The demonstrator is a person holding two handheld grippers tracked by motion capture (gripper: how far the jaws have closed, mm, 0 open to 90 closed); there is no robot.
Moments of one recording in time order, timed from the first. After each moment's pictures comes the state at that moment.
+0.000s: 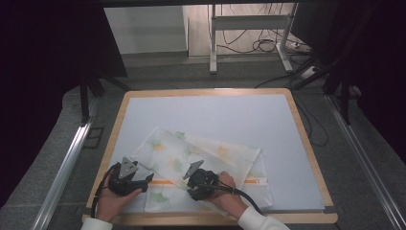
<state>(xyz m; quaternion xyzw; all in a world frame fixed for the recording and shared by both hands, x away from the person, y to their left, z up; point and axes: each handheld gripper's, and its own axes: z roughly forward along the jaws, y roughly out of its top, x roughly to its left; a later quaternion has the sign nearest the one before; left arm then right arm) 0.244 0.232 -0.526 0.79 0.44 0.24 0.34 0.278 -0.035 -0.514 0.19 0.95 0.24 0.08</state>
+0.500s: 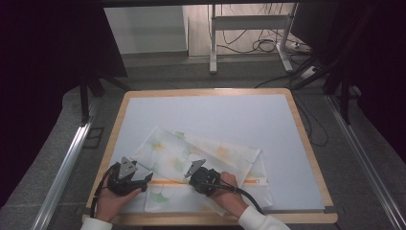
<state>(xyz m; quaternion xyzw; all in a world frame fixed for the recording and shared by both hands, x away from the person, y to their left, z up) 0.244 0.234 -0.526 0.79 0.44 0.25 0.34 0.281 -0.040 -0.512 0.18 0.95 0.25 0.11</state>
